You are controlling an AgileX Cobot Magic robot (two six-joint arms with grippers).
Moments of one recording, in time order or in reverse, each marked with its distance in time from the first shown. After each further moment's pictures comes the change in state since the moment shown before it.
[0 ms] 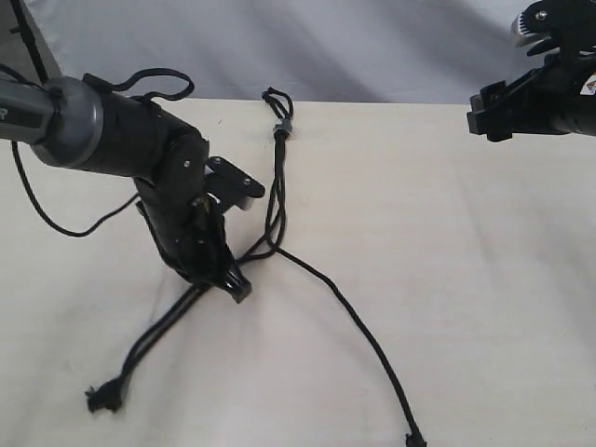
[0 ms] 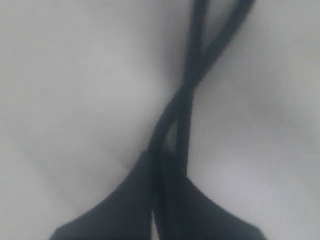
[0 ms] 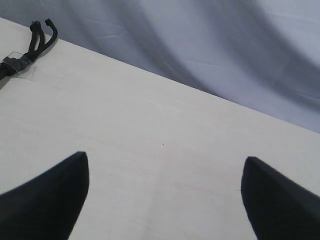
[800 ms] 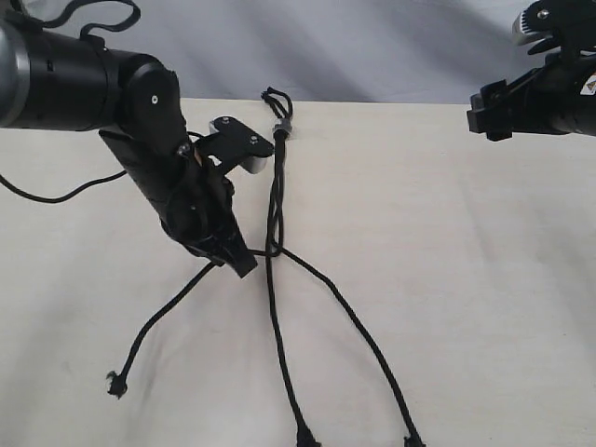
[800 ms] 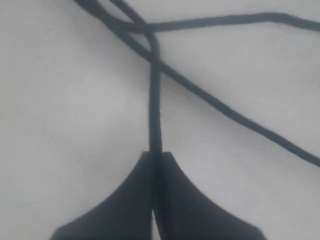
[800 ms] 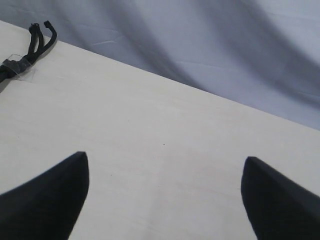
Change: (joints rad) left arm 0.030 -0.186 -0.009 -0.228 0.051 0.296; right arm 0.000 0.000 0.000 0.000 -0.001 0.016
